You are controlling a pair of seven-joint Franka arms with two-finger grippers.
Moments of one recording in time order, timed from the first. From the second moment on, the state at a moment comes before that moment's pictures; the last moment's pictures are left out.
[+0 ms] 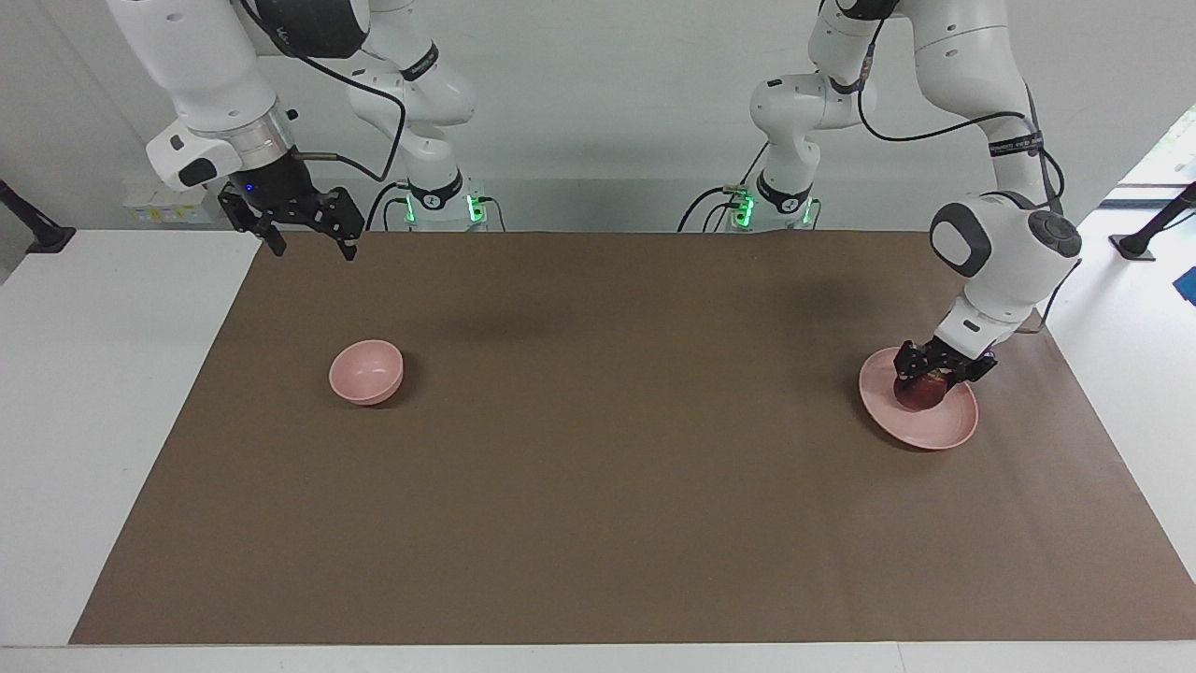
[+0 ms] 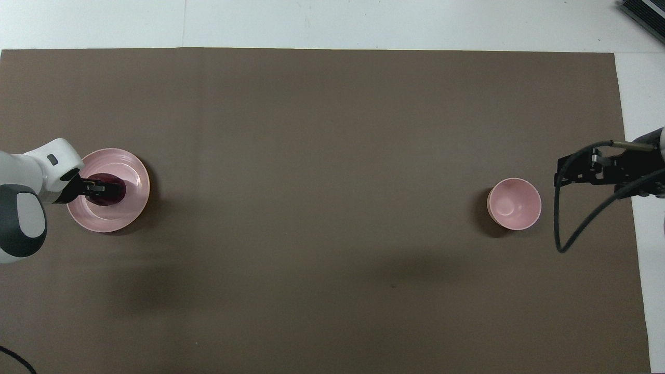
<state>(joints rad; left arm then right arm) 0.05 0.15 0.07 -2.14 -0.14 2.37 0.39 -0.04 -0.02 0.07 -1.59 0.02 1.50 0.26</state>
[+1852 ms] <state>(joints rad) -0.18 -0.07 -0.32 -2.17 -1.37 2.41 0.30 0.20 0.02 0.07 -1.90 0.90 1.85 0.89</state>
